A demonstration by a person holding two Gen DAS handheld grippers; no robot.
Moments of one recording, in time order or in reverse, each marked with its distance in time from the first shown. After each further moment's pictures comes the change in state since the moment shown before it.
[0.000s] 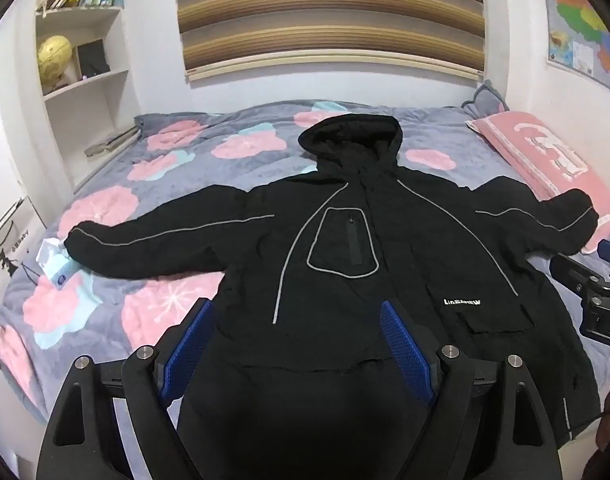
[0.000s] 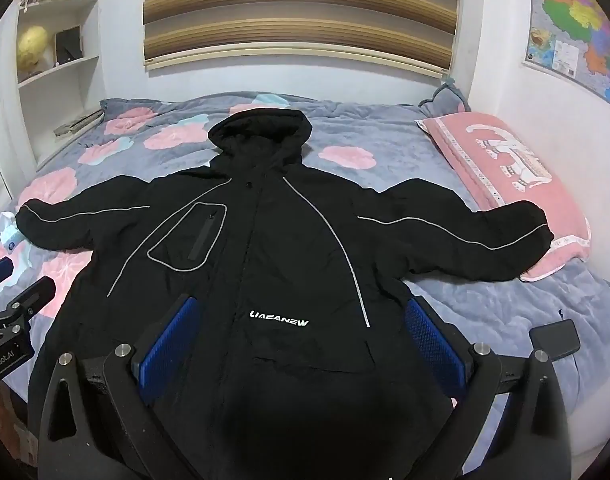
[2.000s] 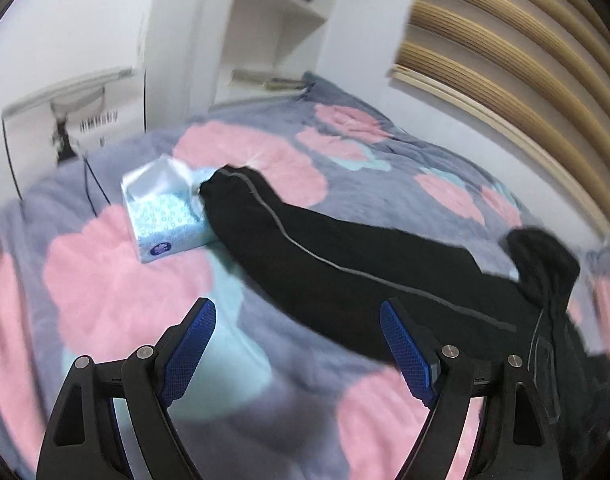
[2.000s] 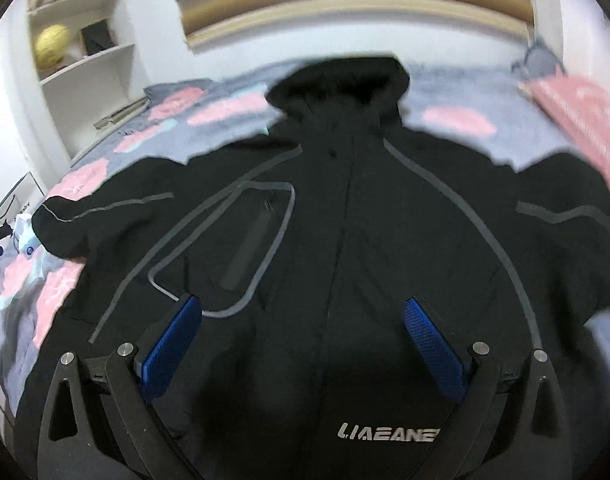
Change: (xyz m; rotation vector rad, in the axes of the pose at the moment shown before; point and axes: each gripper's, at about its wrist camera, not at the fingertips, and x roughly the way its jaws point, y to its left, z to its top) left arm 0.145 0.370 -0.006 -0.567 -0.054 0.157; right arm 0.203 0.052 0.009 0.028 0.065 0.303
